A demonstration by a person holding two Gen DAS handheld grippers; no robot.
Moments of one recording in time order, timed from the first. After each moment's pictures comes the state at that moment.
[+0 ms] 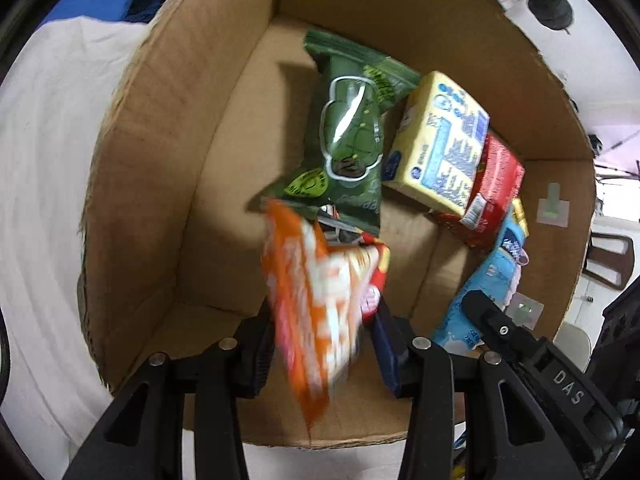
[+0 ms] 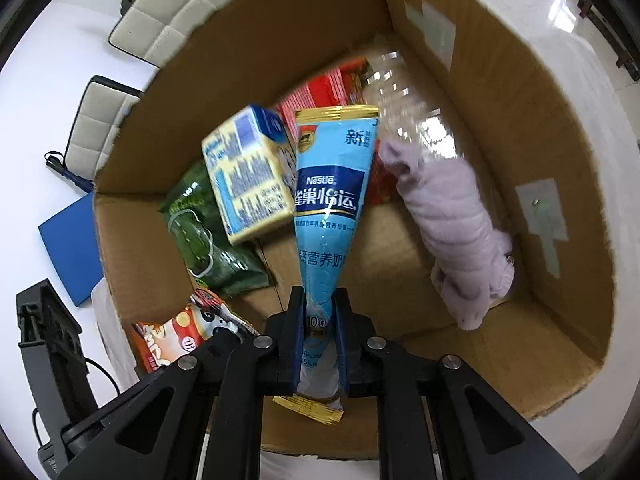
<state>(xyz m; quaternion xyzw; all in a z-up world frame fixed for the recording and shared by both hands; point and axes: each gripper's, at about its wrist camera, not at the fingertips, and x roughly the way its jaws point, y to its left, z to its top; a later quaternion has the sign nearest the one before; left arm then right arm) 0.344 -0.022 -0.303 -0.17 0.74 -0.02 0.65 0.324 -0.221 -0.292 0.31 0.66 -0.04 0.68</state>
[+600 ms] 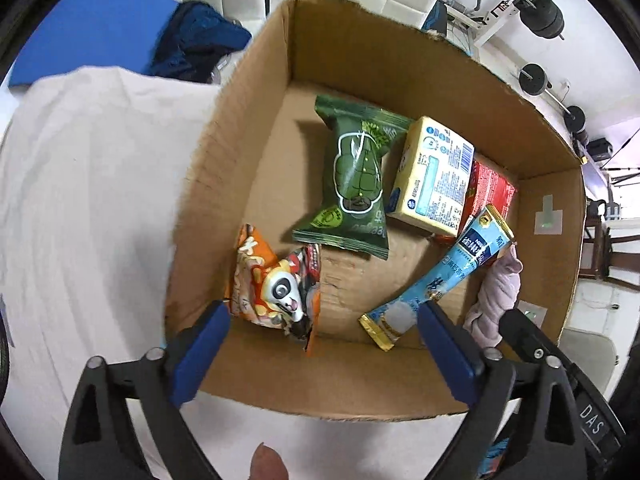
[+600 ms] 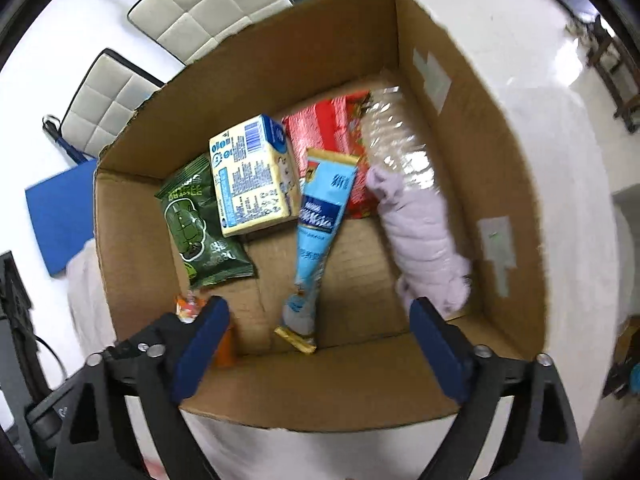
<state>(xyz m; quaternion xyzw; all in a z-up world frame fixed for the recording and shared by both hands) 0.339 -0.012 -0.254 -0.11 0.69 0.01 0.71 0.327 -0.212 -0.261 0.20 0.66 -0.04 0.73</state>
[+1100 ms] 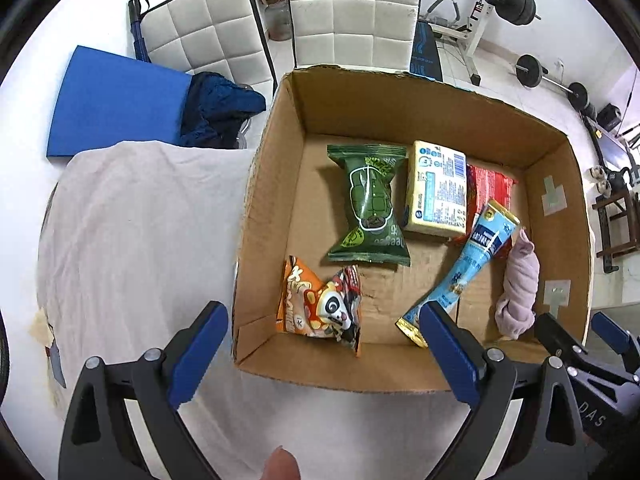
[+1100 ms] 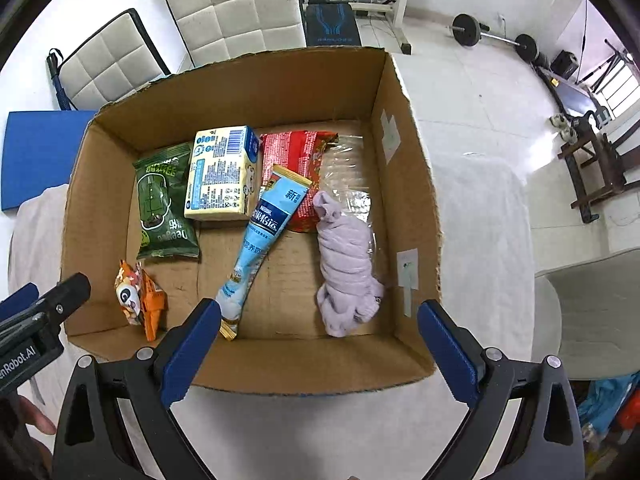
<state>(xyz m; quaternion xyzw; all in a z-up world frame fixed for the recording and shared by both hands) 0.315 -0.031 -0.216 0.01 0.63 0.03 0.78 0.290 -0.223 -0.222 0.05 0.63 -0.06 0.77</state>
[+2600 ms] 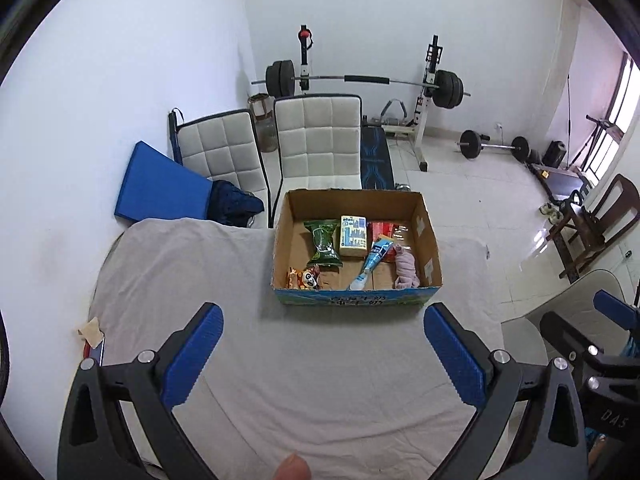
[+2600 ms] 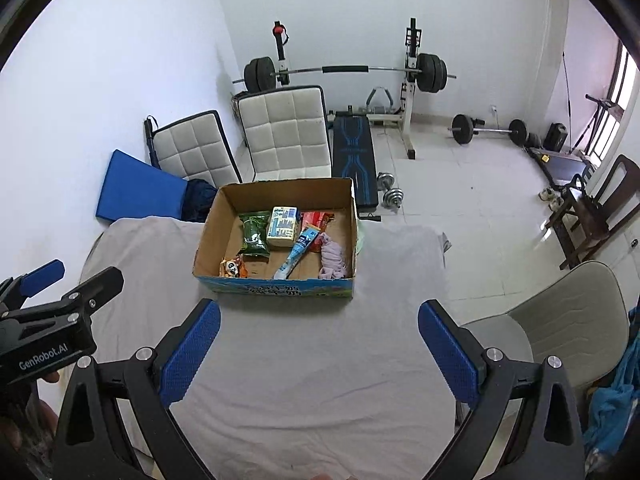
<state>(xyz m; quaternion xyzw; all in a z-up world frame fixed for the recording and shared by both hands) 0.075 -0.064 0.039 0.02 0.45 -0.02 0.89 0.004 -0.243 0.088 0.04 0.46 -0.01 0.89</state>
